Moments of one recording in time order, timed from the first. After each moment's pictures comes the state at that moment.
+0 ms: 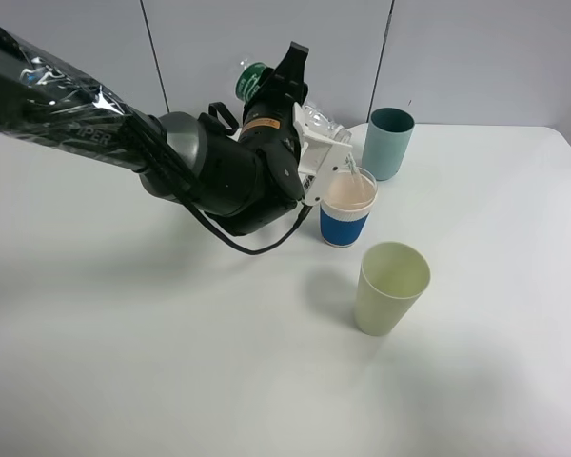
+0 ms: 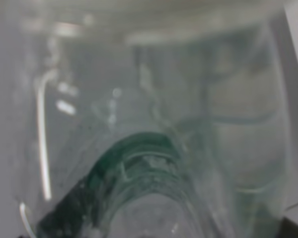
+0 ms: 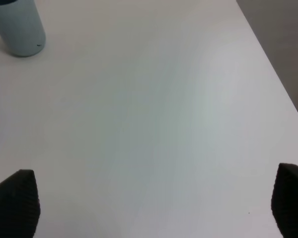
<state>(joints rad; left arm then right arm) -0.88 2.14 -1.24 -1.09 -1.10 2.60 -0.09 0.00 -0.50 -0.05 1.06 0.01</state>
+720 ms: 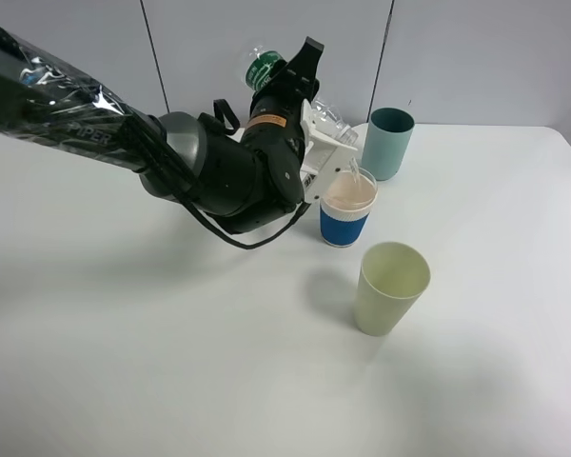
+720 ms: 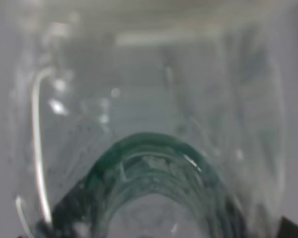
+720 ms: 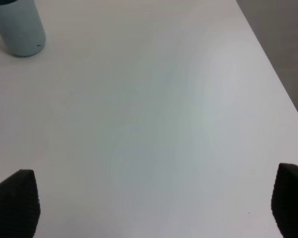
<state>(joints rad) -0.88 2.14 -1.24 -0.99 -1.10 2.64 -0.09 0.00 -0.50 -0.05 1.06 0.01</state>
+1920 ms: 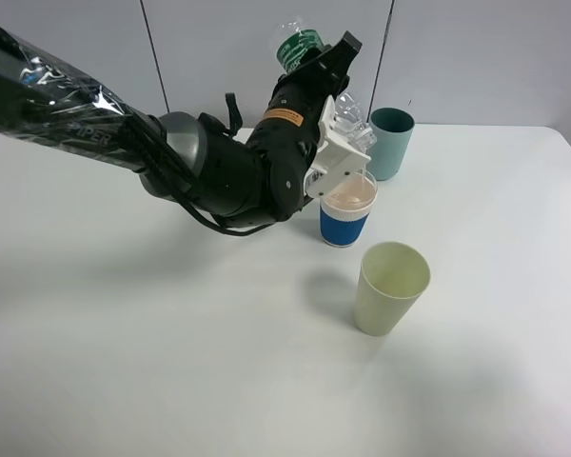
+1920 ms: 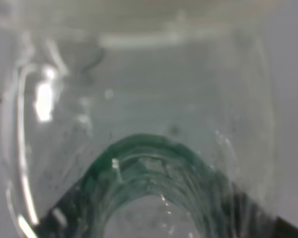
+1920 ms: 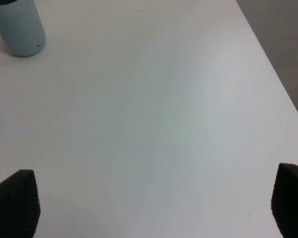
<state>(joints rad) -0.88 2.14 -1.24 -0.75 -1.10 2.66 -0.09 0.00 -0.50 -0.05 1.06 0.01</state>
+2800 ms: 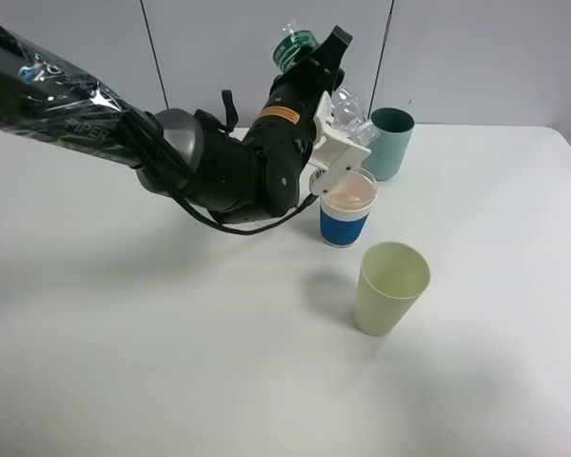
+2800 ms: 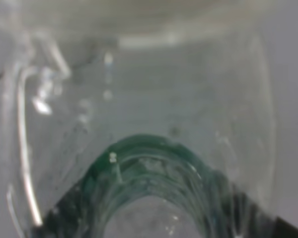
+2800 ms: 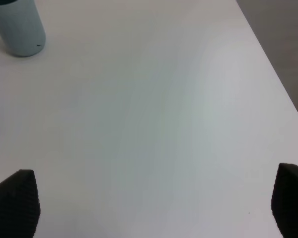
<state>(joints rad) -0.86 2.14 -1.24 -0.78 -1.08 2.54 -0.09 0.00 -0.50 -0.05 1.06 0.01</state>
